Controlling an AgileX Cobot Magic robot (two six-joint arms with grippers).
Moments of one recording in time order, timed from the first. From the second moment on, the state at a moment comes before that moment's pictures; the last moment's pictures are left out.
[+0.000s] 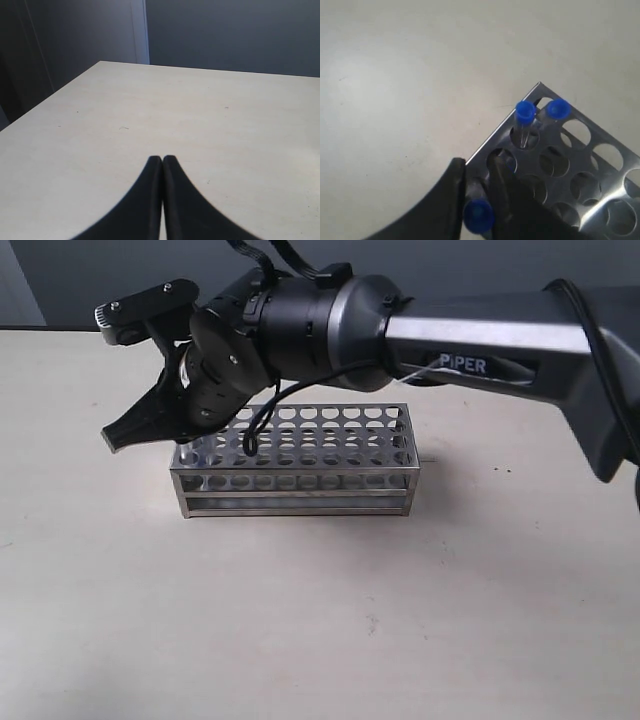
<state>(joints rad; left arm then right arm) 0.11 0.00 0.00 0.08 0.30 -0.07 1.03 2.12 -1.70 -0.12 0.54 0.22</state>
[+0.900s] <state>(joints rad) 0.11 0.00 0.00 0.08 0.24 -0.07 1.03 2.15 -1.71 -0.11 0.47 0.21</state>
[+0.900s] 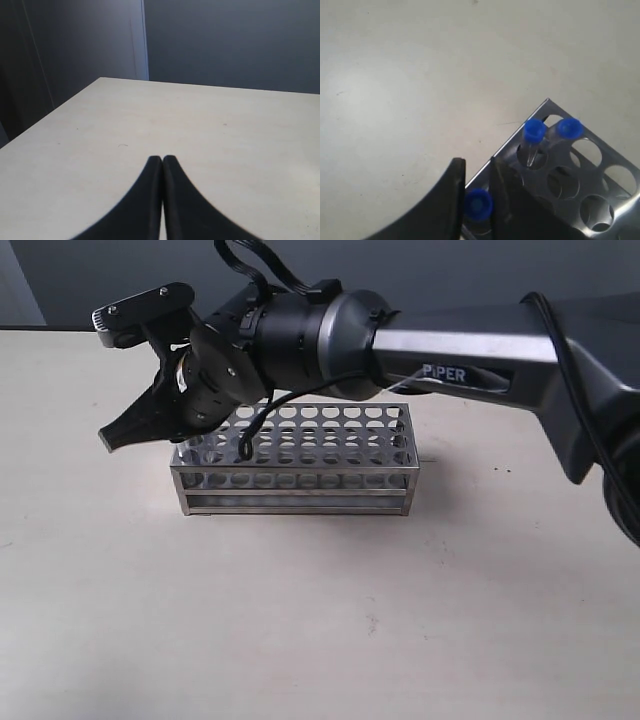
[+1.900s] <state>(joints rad) 0.11 0.00 0.00 0.08 0.21 -0.07 1.03 2.16 -1.72 -0.08 0.52 0.13</state>
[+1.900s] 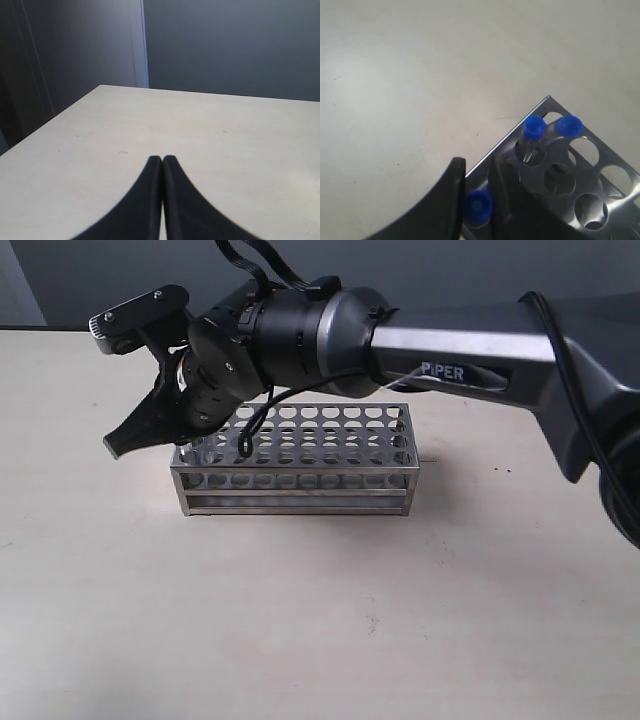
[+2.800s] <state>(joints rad) 0.11 0.00 0.00 0.08 0.21 -0.07 1.03 2.11 -1.76 -0.09 0.77 0.15</state>
